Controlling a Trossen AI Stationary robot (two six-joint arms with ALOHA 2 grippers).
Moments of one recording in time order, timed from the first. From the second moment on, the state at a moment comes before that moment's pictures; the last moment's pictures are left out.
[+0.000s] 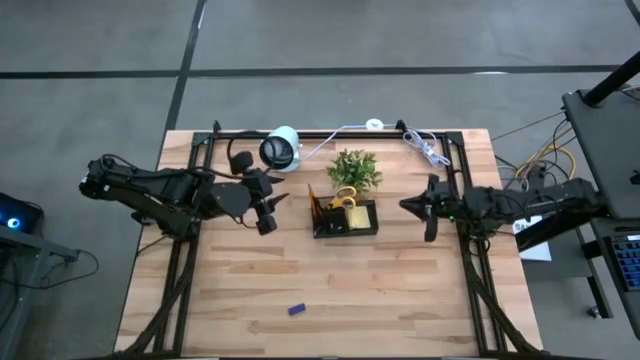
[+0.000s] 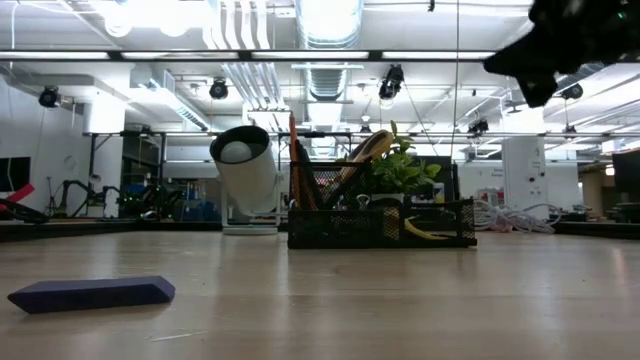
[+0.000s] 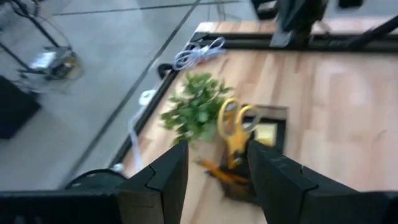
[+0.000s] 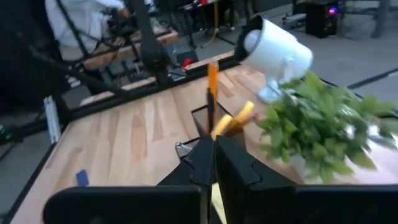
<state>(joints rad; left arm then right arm) -0.26 1.21 1.38 -0.79 -0.67 -0.20 0.16 0.44 0.31 -0.06 0.34 0.36</state>
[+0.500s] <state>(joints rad) -0.26 1.37 1.38 -0.69 -0.19 -0.28 0.16 0.28 0.21 -0.06 0.34 0.40</state>
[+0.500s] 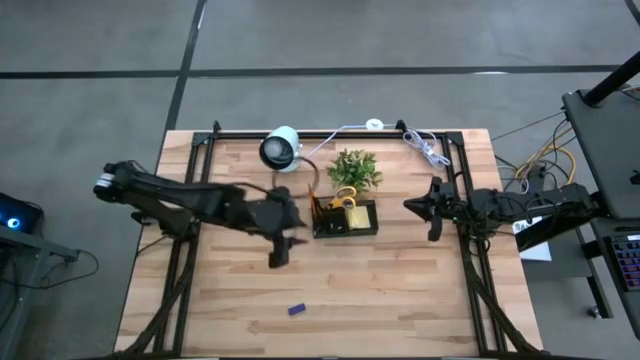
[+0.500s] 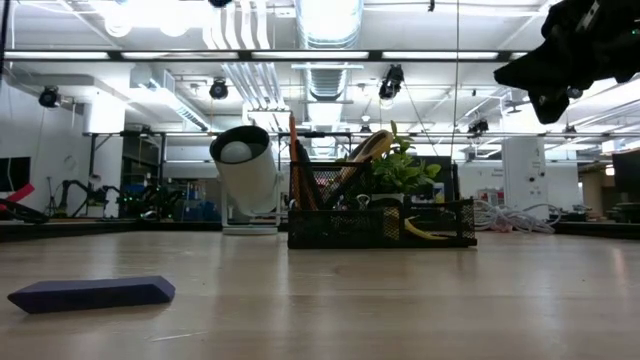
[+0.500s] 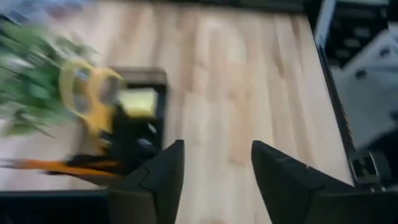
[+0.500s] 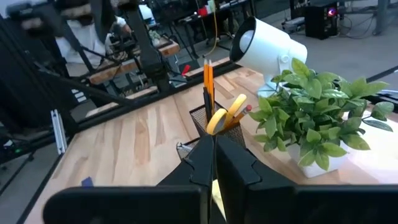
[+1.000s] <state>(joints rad) -0.28 1.62 1.38 -0.69 0.13 -0.49 0.16 0.30 0.21 -0.07 0.34 0.41</state>
